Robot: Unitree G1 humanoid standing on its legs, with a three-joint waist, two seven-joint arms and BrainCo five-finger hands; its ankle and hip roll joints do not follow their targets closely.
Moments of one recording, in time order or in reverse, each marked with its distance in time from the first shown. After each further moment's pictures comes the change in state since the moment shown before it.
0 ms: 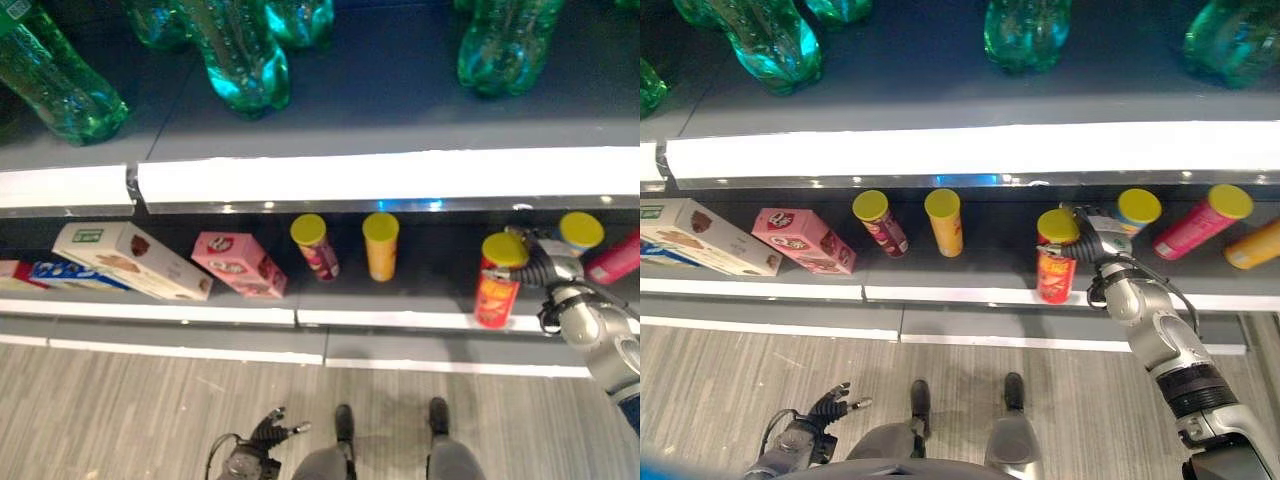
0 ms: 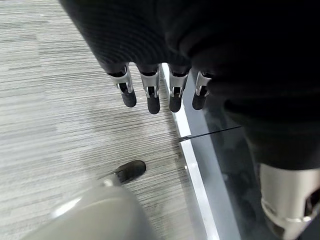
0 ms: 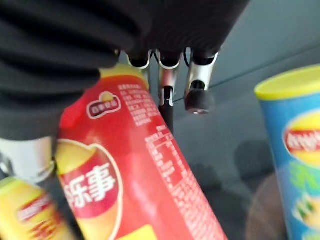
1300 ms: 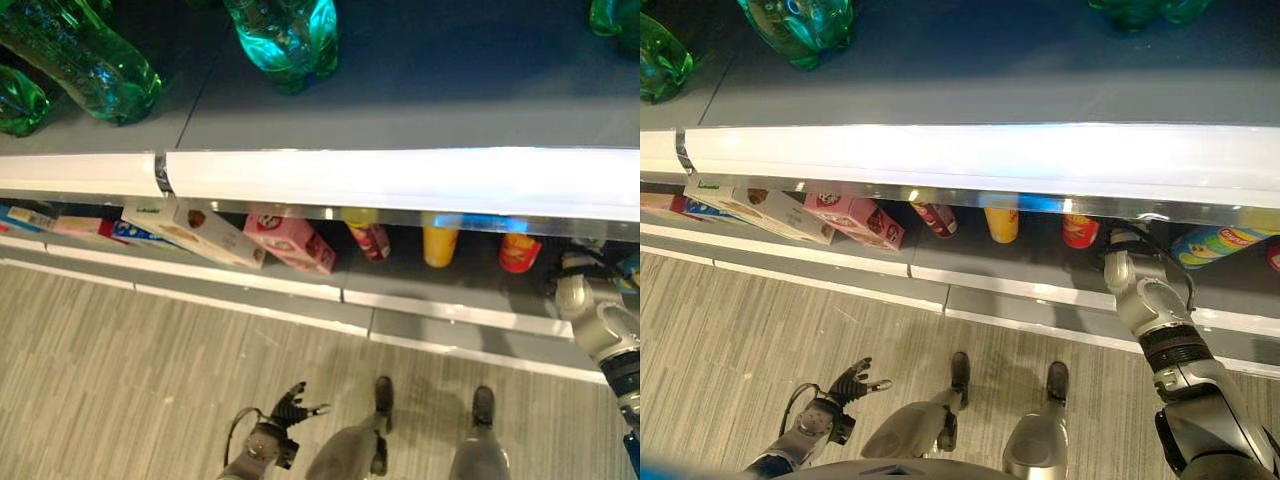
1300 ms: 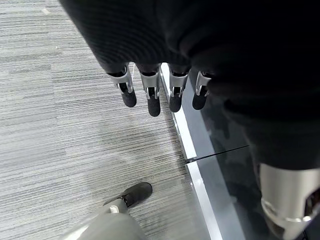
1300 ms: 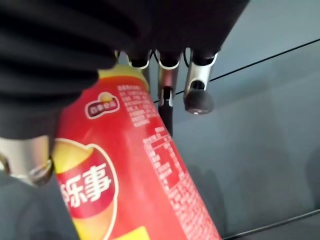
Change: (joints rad) left arm -0.061 0.001 -0.128 -0.083 0.009 -0.033 0.058; right arm -0.211 0.075 0.015 0.242 -0.126 0.084 -0.338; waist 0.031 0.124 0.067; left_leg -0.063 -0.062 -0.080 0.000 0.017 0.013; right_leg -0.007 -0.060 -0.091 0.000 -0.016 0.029
